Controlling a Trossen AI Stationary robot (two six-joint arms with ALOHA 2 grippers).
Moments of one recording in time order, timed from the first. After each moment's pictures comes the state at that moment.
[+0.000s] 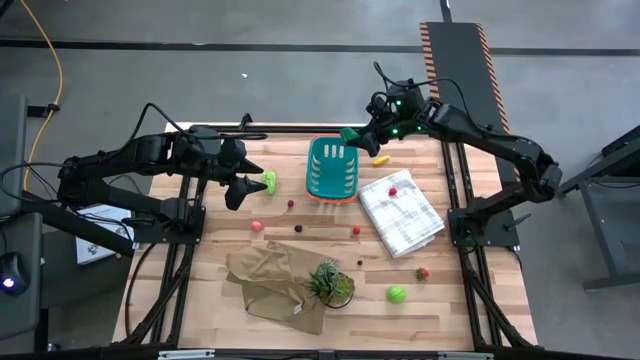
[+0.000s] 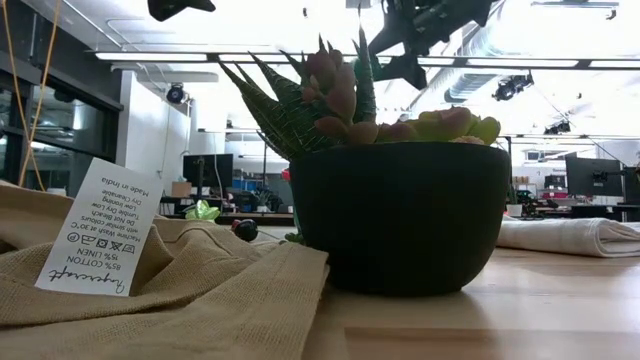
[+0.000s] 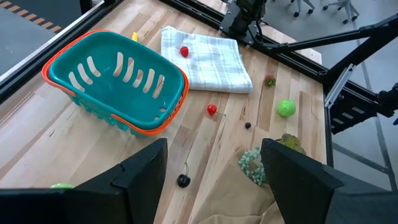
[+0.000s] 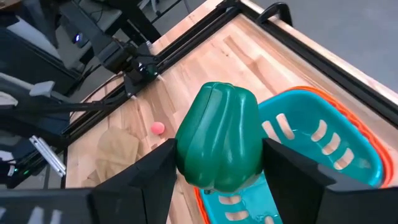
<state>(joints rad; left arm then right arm) 0.22 0.99 1.23 -0.86 0.01 -0.37 -0.56 1.41 1.32 -0.50 -0.43 0.29</state>
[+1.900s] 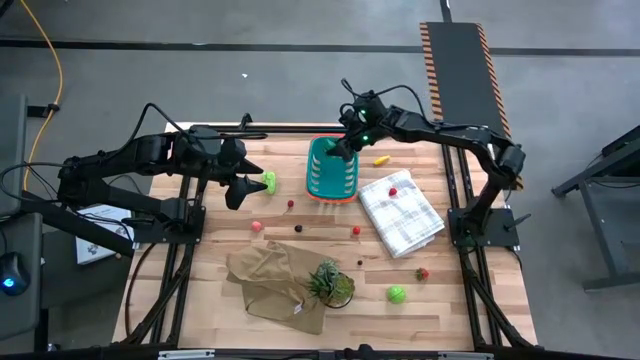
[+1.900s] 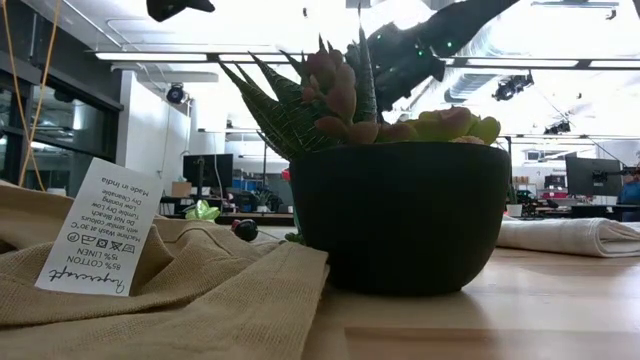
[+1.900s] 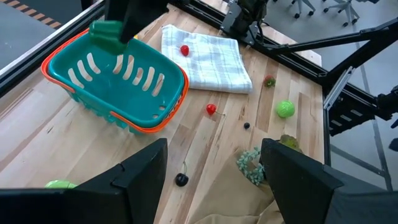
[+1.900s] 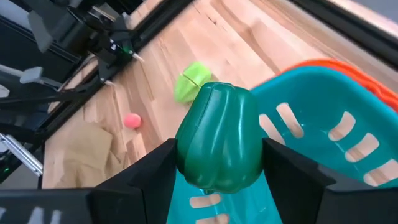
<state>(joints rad) 0.22 0.99 1.23 -0.86 0.01 -0.40 -0.56 1.72 1.32 -0.30 -0.48 0.31</state>
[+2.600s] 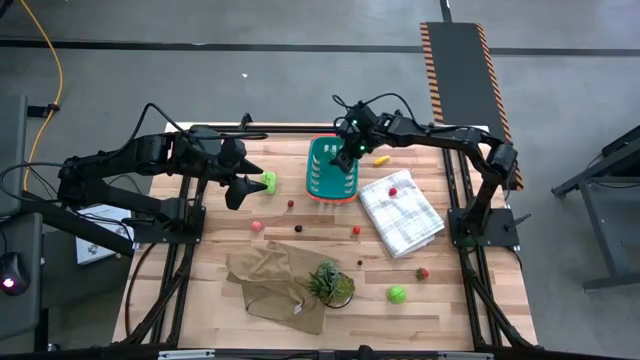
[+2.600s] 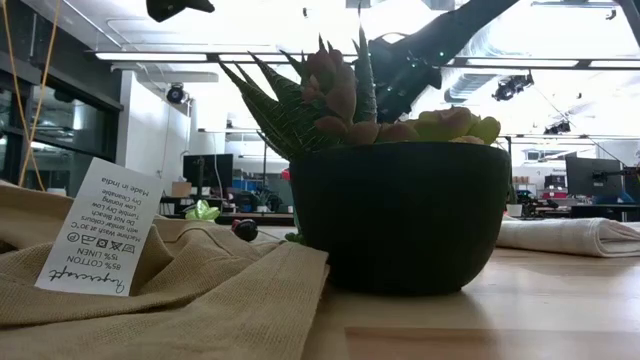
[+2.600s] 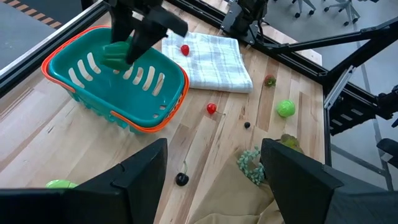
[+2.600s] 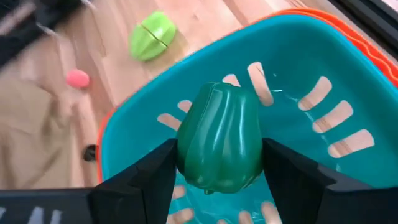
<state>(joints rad) 0.22 0.99 1.23 -0.87 0.01 -0.39 -0.52 1.78 1.32 -0.41 -0.34 0.14</state>
